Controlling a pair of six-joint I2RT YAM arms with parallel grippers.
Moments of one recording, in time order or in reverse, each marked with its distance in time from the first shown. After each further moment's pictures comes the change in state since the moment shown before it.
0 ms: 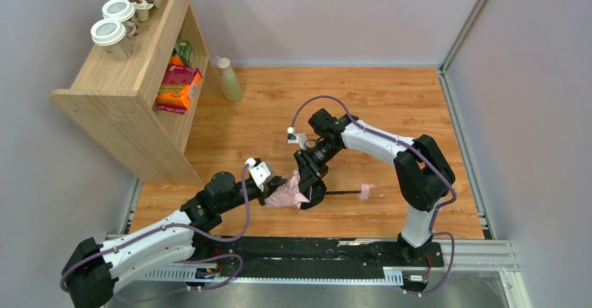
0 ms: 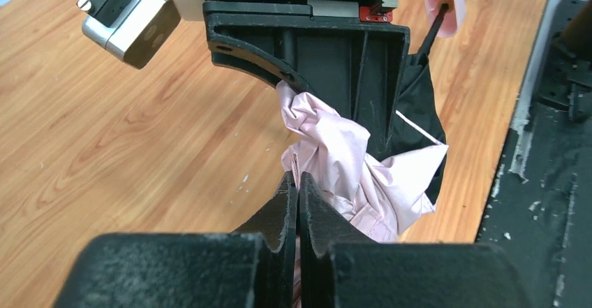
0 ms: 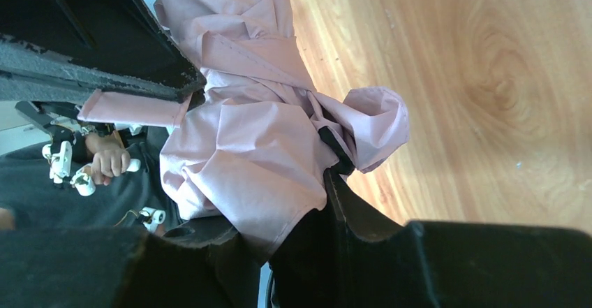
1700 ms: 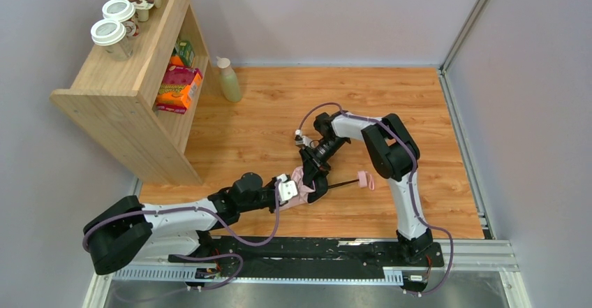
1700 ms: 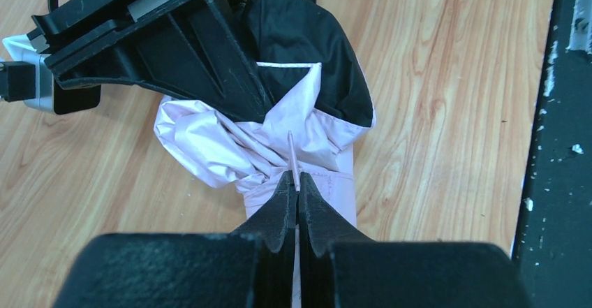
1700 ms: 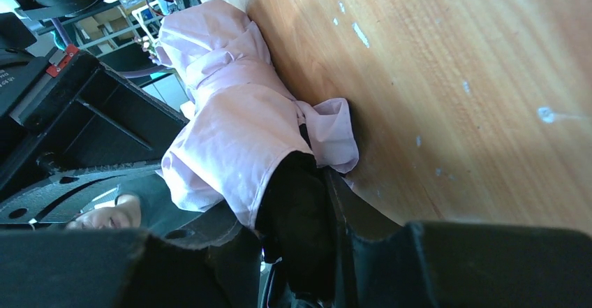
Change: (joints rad) left arm -0.108 0.427 -0.022 0.204 0.013 0.228; right arm -0.136 0.406 0.170 -0.103 -0.098 -0.024
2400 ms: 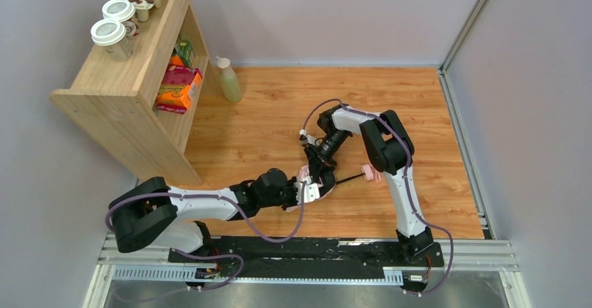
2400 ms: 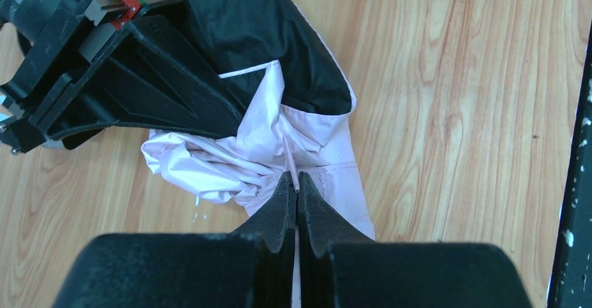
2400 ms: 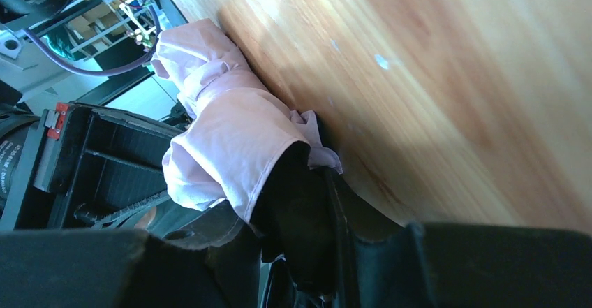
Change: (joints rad) left arm -0.101 0.220 0.185 -0.113 -0.105 0.120; right arm -0.042 0.124 0.171 -0.244 0.085 -0.097
